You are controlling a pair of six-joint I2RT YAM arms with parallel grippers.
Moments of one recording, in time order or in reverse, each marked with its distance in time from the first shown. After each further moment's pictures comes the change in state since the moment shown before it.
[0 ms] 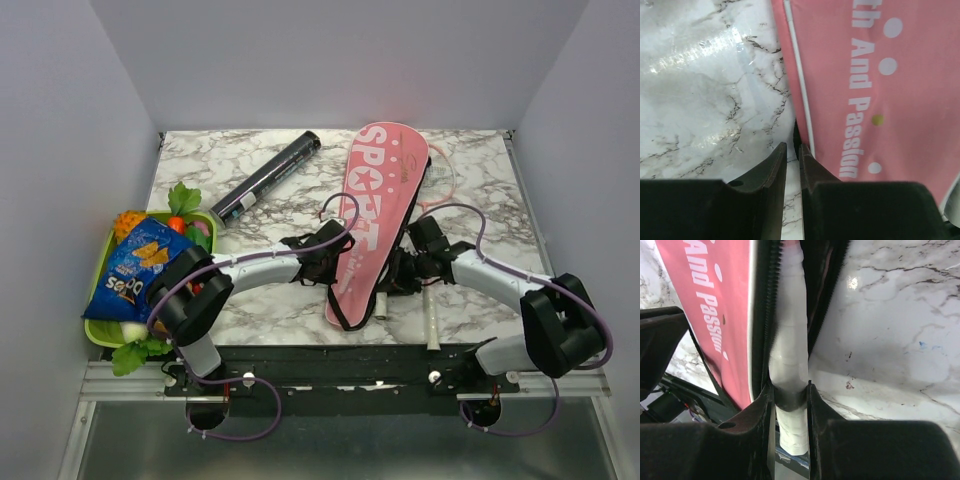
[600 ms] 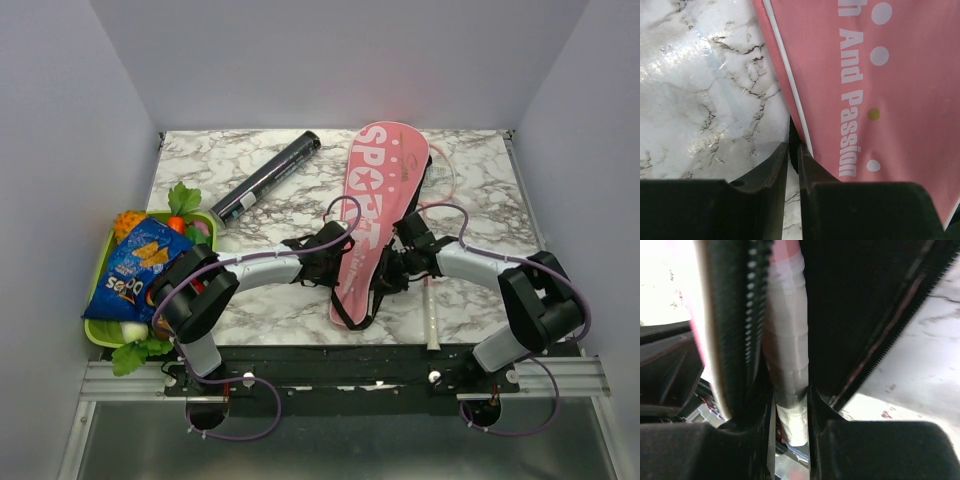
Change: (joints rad) left arm 0.003 0.040 -0.028 0.081 0.100 0.027; right arm 0.025 0.161 0.066 0.065 -0.072 0.058
